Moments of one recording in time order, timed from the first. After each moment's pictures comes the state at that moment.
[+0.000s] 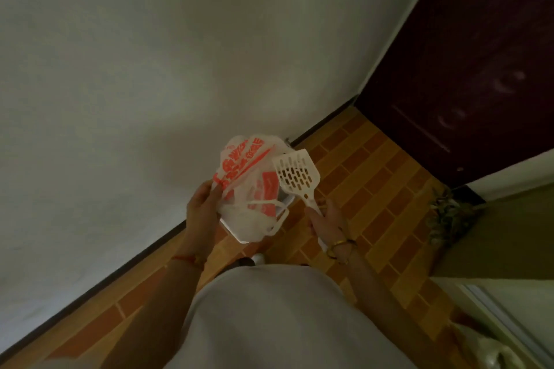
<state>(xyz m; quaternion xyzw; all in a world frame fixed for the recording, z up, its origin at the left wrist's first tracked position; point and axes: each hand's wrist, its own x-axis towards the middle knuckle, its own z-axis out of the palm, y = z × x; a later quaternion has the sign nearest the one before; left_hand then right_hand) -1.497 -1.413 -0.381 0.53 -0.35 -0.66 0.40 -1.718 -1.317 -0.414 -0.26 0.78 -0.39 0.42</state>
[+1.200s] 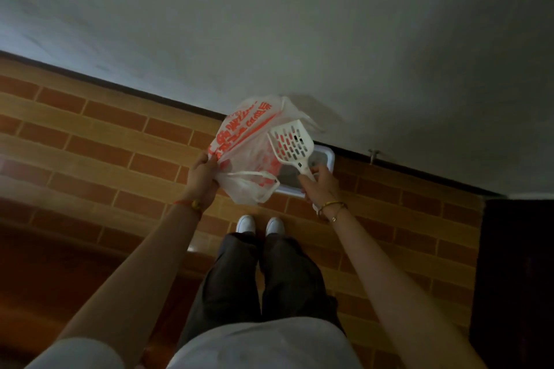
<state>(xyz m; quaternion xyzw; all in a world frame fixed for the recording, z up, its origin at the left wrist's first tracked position) -1.582 -1.381 -0.566 0.63 0.06 -0.50 0.59 -1.802 -1.506 -0.559 -0.59 0.60 -0.02 0.54</state>
